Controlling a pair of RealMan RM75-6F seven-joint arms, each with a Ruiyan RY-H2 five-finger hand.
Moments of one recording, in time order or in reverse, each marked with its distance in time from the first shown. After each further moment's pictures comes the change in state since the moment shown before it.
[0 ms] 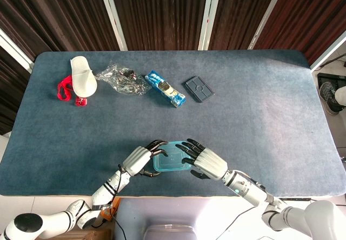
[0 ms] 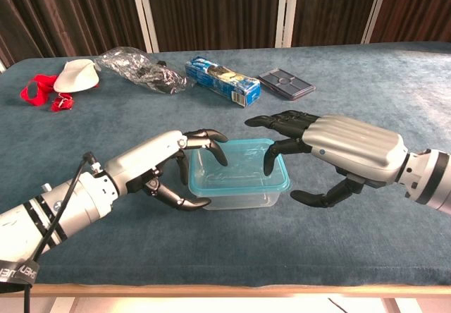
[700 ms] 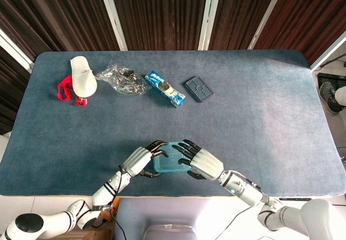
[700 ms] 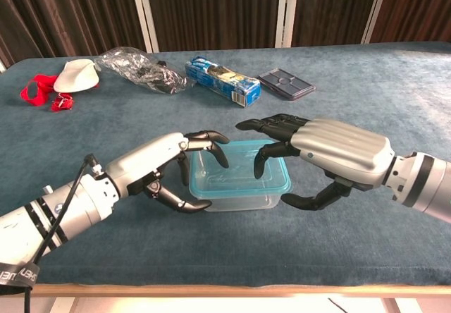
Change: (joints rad) left arm -0.001 -0.007 0.007 0.012 0.006 -0.001 0.002; right arm 0.020 -0.020 -0.004 -0.015 0.027 -0.020 -0.019
